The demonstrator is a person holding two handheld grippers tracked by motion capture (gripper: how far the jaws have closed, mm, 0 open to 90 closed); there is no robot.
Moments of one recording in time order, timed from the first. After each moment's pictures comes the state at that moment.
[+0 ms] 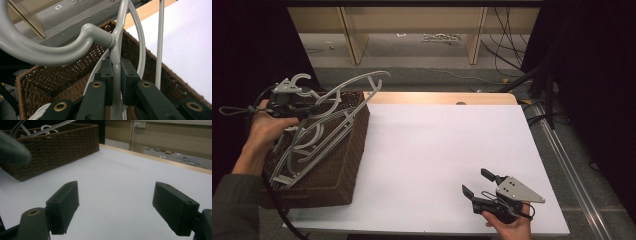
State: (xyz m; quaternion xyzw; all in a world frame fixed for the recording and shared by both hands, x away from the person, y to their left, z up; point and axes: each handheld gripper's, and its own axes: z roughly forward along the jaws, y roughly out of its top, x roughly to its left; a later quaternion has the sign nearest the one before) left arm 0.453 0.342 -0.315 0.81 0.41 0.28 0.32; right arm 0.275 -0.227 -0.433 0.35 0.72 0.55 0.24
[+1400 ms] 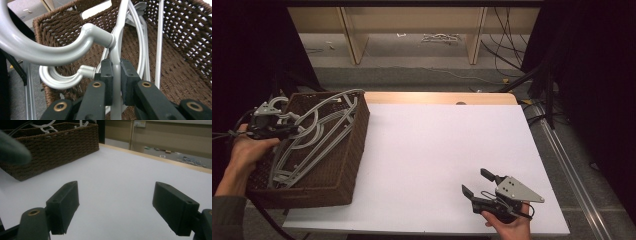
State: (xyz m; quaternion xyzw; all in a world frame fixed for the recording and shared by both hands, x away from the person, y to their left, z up) left arm 0.444 0.416 -0.354 0.86 0.33 0.32 0.22; right arm 0.275 -0.227 -0.434 0.35 0.73 0.54 0.24
